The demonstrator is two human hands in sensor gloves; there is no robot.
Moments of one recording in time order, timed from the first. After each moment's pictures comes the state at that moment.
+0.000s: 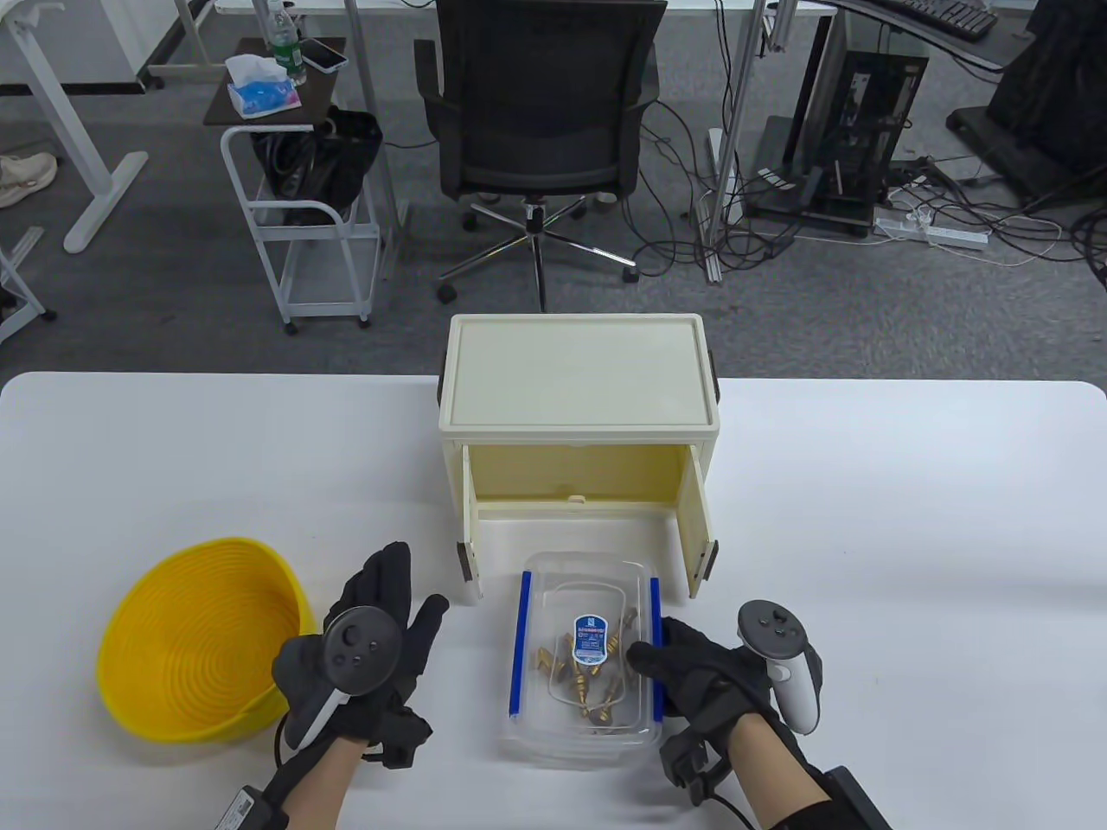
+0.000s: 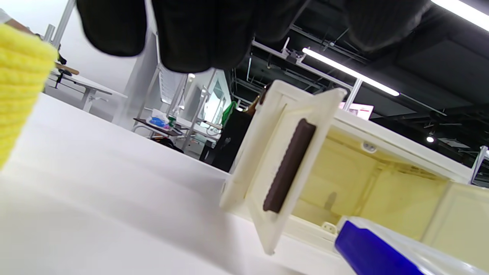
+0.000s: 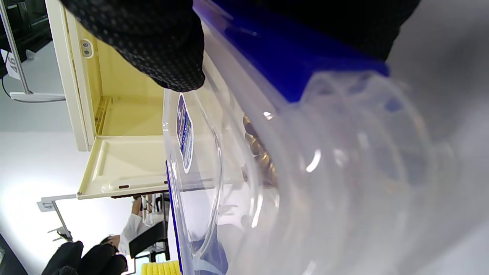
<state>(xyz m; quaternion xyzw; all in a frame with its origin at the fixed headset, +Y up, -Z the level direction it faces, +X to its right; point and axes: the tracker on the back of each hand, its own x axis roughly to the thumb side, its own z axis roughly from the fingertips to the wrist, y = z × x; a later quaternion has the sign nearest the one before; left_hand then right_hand) -0.218 -0.694 -0.281 0.09 -0.01 0.20 0.97 0.158 -0.794 -0.294 -0.06 0.23 0.75 0.61</state>
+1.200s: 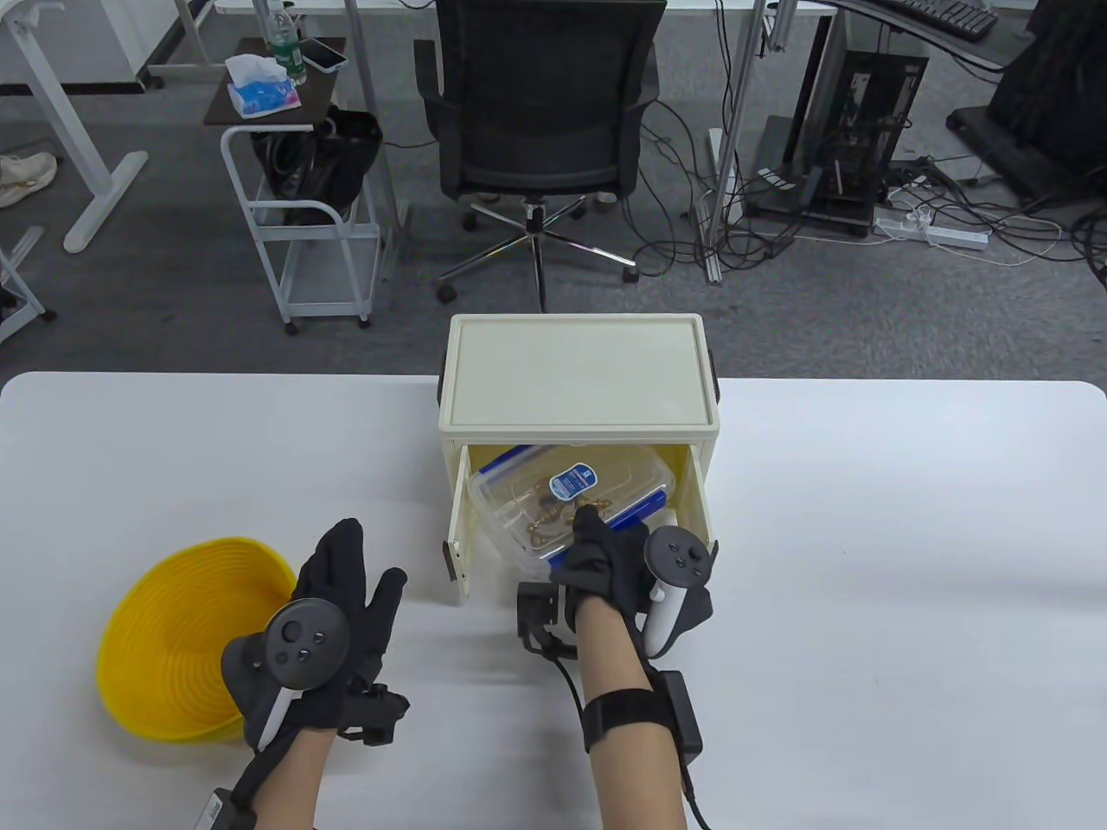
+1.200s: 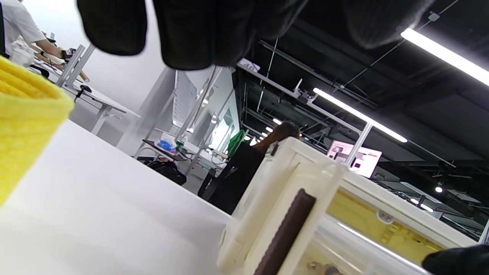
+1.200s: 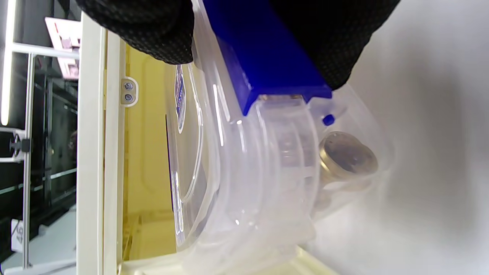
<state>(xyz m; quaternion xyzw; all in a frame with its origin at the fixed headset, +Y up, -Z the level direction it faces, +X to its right) -0.248 -0.671 -0.280 0.15 0.02 0.25 0.96 0.055 -0.748 -0.376 -0.30 0.00 0.70 0.65</state>
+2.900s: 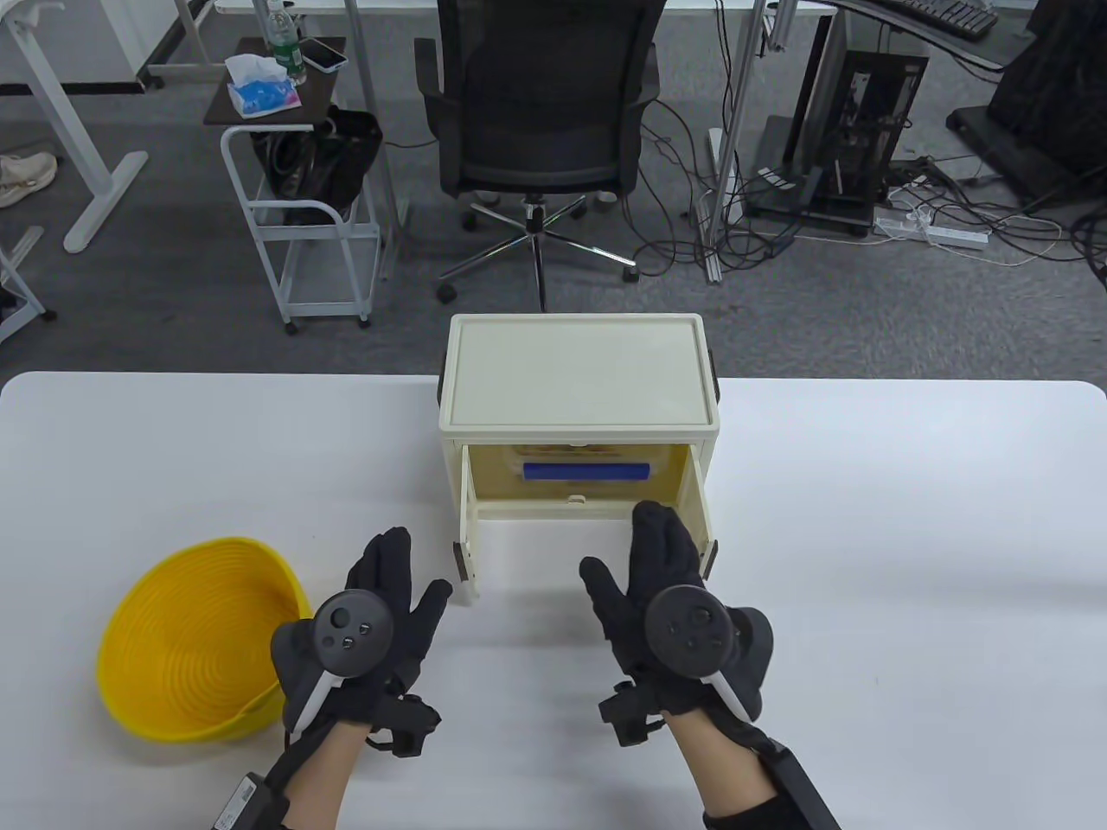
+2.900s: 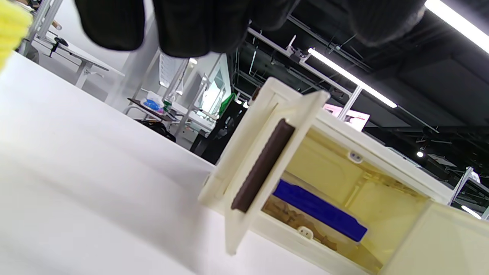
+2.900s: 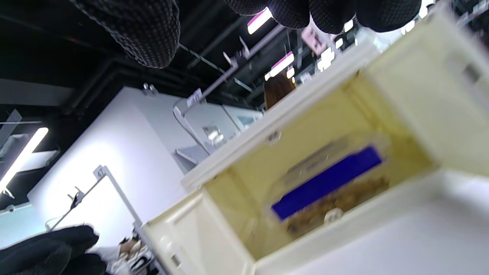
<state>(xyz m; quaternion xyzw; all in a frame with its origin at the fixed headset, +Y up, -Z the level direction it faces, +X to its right) -0.215 -0.695 -0.292 0.07 -0.02 0.26 0.96 0.103 -0.649 -0.275 0.06 -0.19 0.93 0.31</state>
